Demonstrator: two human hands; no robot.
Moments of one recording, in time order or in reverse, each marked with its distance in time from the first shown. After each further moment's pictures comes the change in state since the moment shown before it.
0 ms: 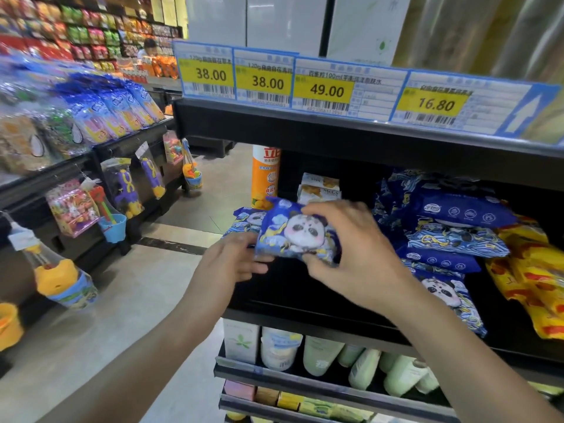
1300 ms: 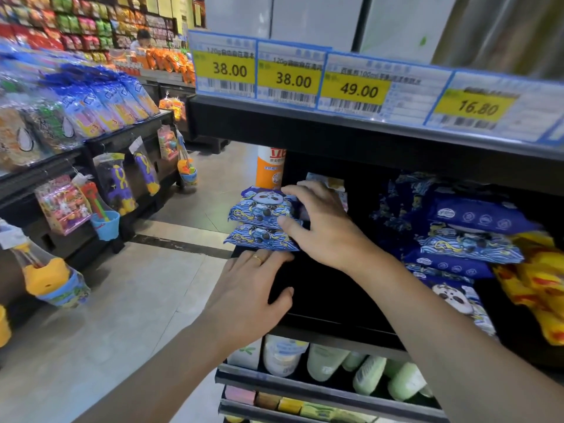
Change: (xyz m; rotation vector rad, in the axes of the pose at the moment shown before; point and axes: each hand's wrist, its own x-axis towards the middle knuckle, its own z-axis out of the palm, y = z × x) left_hand 0.009 -0.032 0.007 1.069 -0.139 0.607; right_hand 0.069 0.011 0.049 0.032 -0.121 0.155
